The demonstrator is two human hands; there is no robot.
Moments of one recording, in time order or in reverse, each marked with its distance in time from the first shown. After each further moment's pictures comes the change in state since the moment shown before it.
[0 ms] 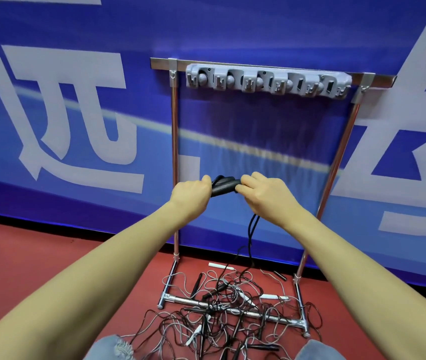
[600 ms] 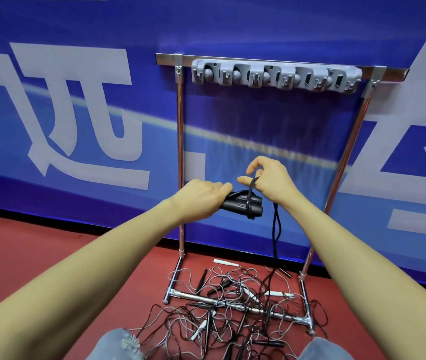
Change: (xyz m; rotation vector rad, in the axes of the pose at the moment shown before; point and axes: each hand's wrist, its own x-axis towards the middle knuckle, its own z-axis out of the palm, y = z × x) left_hand -0.023 -0.003 -0.025 0.014 0.132 0.478; right_hand 0.026 0.004 -0.002 0.936 -0.261 0.927
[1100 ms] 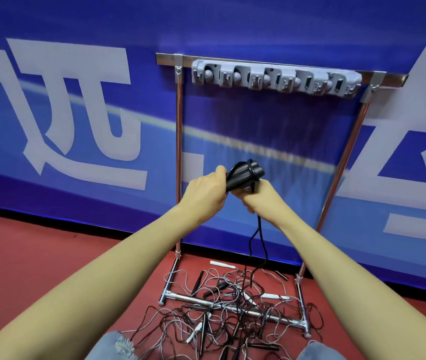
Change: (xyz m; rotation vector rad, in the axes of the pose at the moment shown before) left_hand 0.017 0.021 -0.010 -0.311 0.112 -0.516; right_hand -0.026 -0.005 0.017 0.240 -0.195 0.037
